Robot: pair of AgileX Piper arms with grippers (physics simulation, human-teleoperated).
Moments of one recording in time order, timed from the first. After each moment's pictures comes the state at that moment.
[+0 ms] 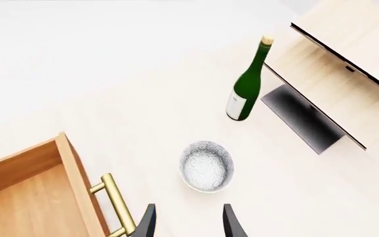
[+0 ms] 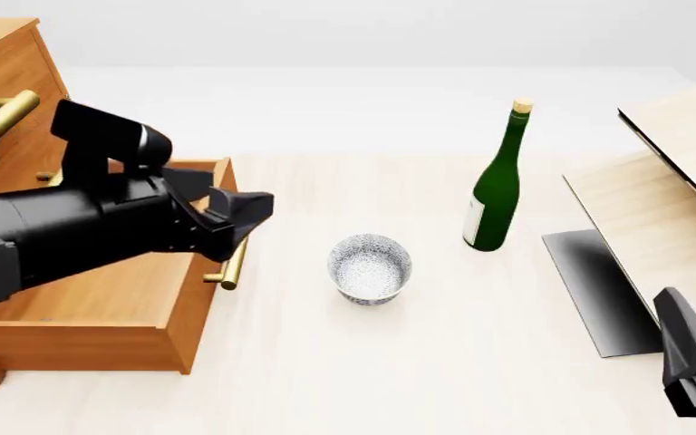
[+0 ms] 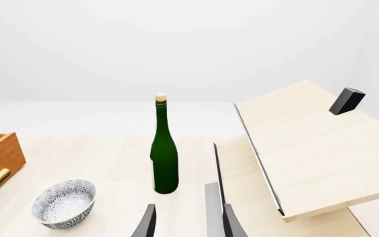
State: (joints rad) left arm -0.62 1.02 -0.71 0.18 -0.10; right arm 0.02 0.00 -0.01 0.00 0.00
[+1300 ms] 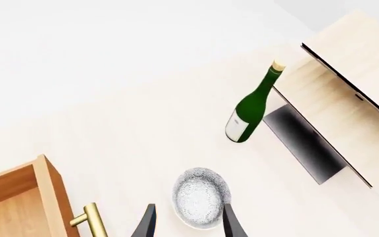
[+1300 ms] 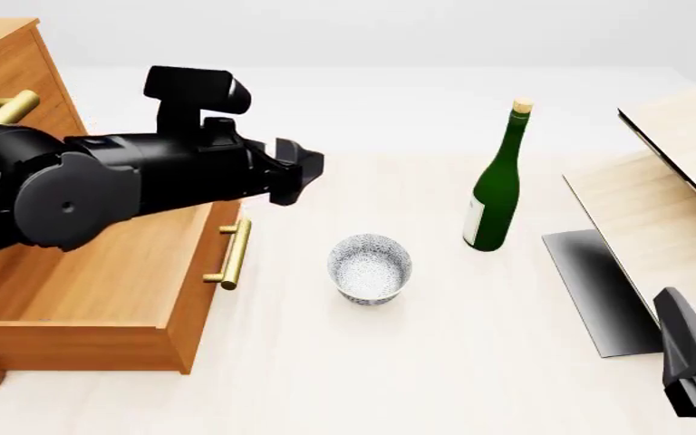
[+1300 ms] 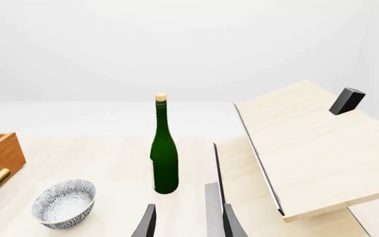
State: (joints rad) left arm -0.62 1.30 -0.92 0.13 -0.18; right arm 0.02 0.00 -0.01 0.00 0.00
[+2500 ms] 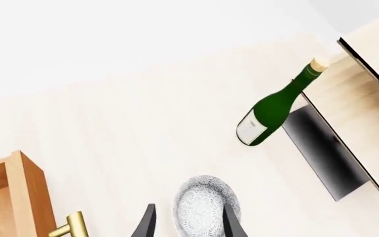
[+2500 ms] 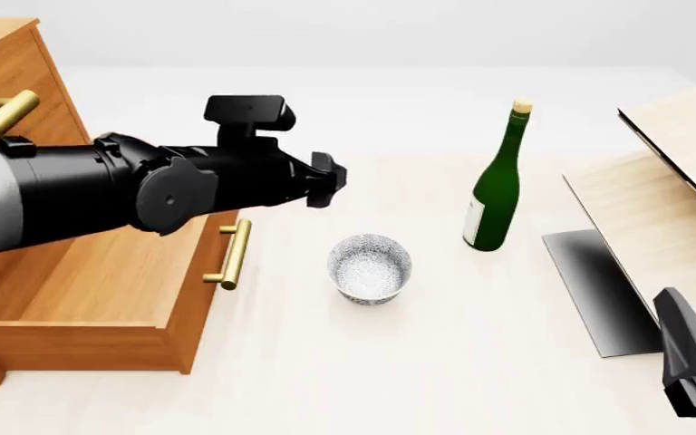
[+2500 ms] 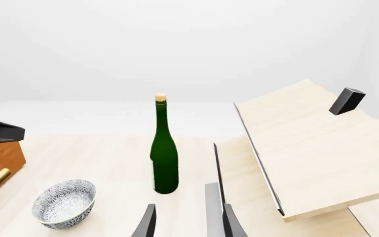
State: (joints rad) left arm -0.60 1.54 -1.01 0.06 -0.25; right arm 0.02 0.00 -0.01 0.00 0.00
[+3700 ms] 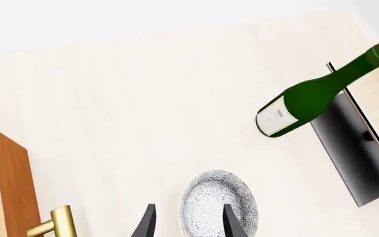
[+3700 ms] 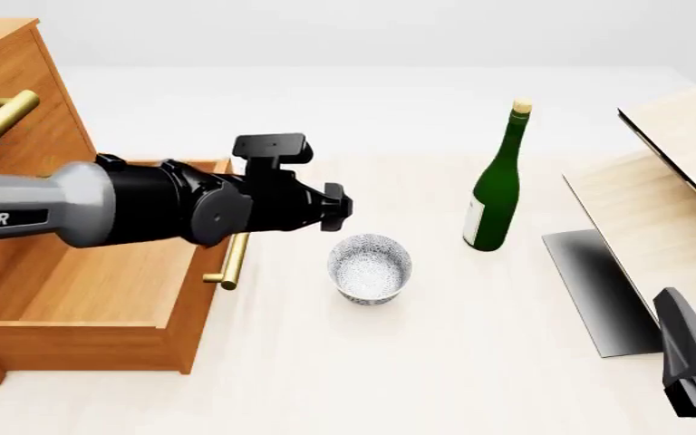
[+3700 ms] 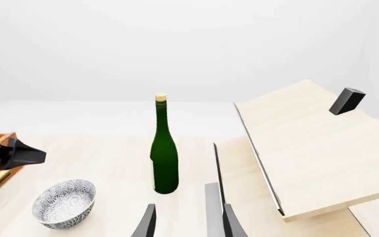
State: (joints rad) left arm -0.59 1.72 -1.04 0.03 -0.32; right arm 0.02 0.00 -0.01 0.00 0.00
